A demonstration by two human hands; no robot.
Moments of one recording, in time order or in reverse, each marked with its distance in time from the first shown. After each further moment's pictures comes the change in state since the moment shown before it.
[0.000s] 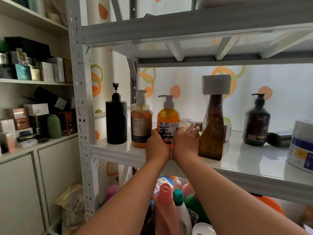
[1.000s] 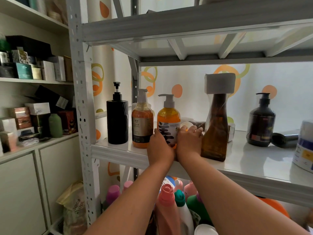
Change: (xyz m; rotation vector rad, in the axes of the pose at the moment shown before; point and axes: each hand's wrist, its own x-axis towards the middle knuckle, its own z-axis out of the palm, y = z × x) left_hand -0.002 -0.002 0.008 0.159 0.077 0.018; right_hand 0.016 0.004 0.016 -0.009 0.029 0.021
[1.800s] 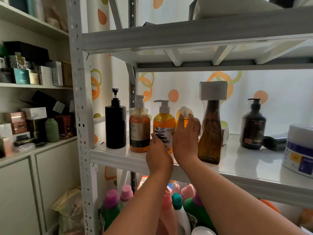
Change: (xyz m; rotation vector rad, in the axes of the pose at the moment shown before) left_hand -0.008 0.000 0.004 0.105 0.052 -0.005; right_hand -0.007 0.003 -0.019 0.220 0.369 -0.150
